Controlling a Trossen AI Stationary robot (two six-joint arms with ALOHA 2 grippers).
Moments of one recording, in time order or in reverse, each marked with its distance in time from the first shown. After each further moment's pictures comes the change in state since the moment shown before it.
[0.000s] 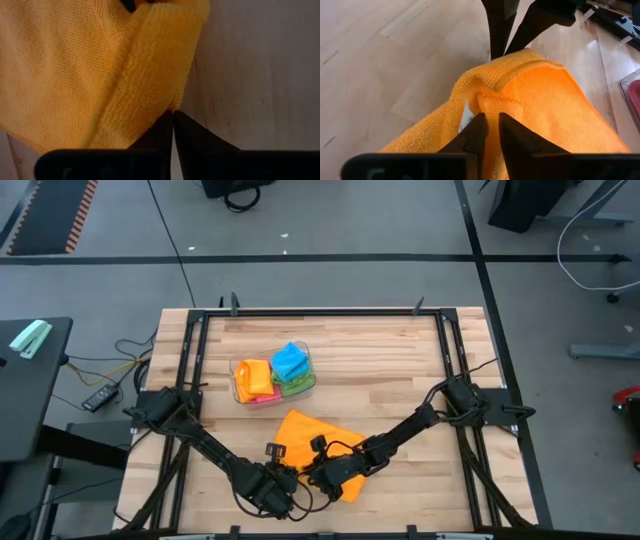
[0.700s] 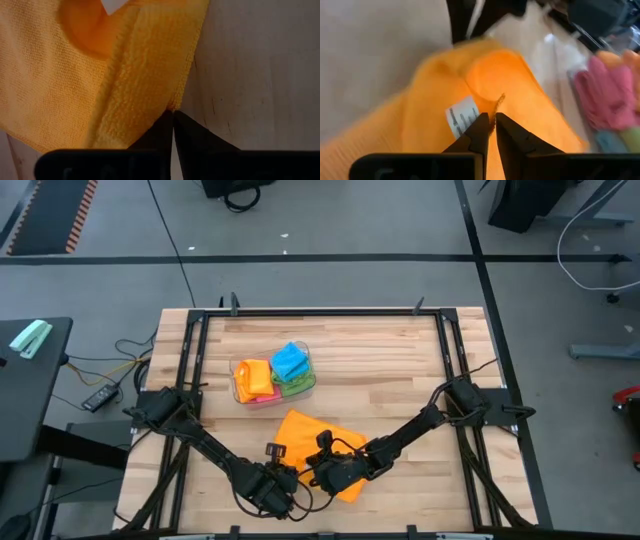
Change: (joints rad) left arm 0.000 0.000 0.000 0.001 0.000 0.000; right arm 0.025 -0.029 0.002 -0.078 0.234 -0.034
